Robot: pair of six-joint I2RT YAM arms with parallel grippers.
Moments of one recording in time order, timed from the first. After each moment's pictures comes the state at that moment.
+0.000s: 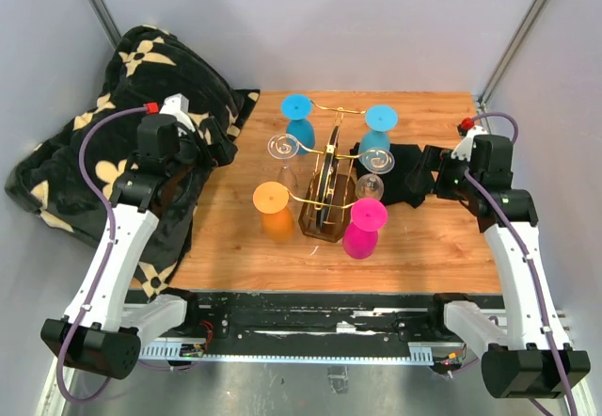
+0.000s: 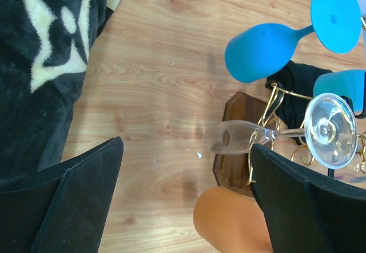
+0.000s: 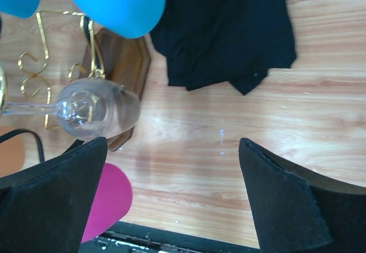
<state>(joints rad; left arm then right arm) -0.18 1.05 1.18 -0.59 0.06 -0.43 0.02 0.97 1.08 -0.77 -0.25 0.22</state>
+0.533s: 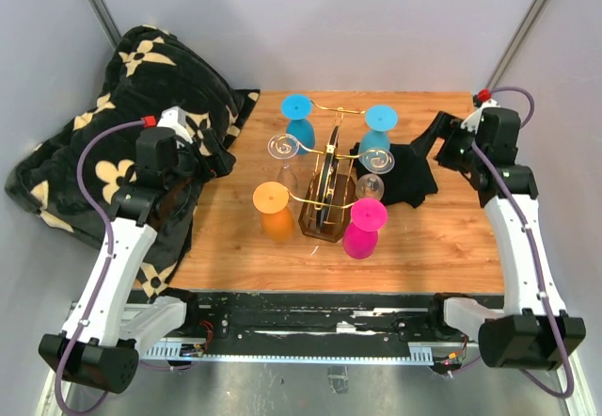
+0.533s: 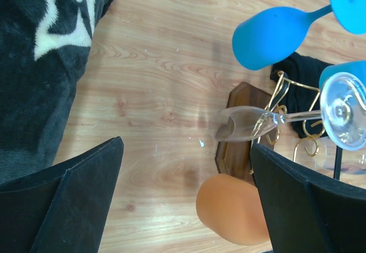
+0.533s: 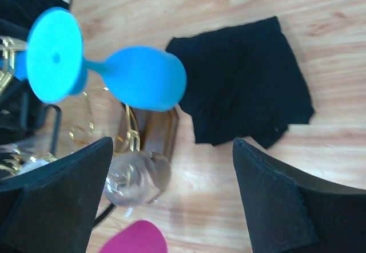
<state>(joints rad) -0.18 0.98 1.09 -0.60 0.04 -0.46 -0.01 1.09 1.21 -0.67 -0.20 0.33</state>
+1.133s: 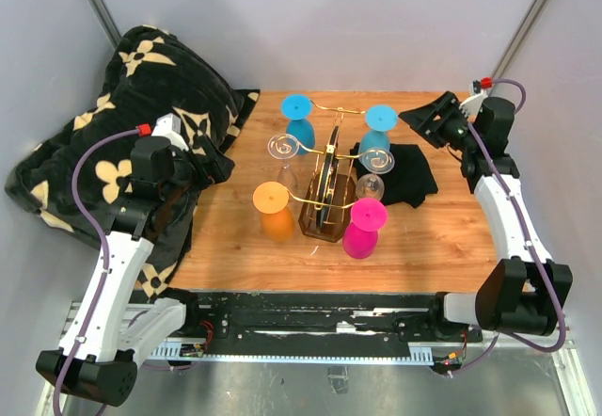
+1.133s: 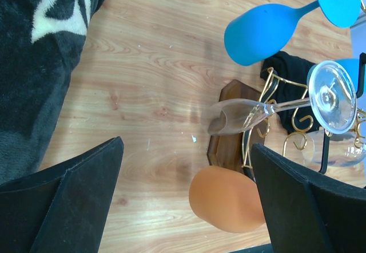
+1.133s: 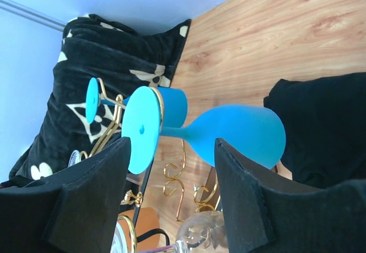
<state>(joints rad) -0.18 0.89 1.05 -0.61 0.05 -0.50 -0.09 1.30 1.11 -0.06 -0.61 0.76</state>
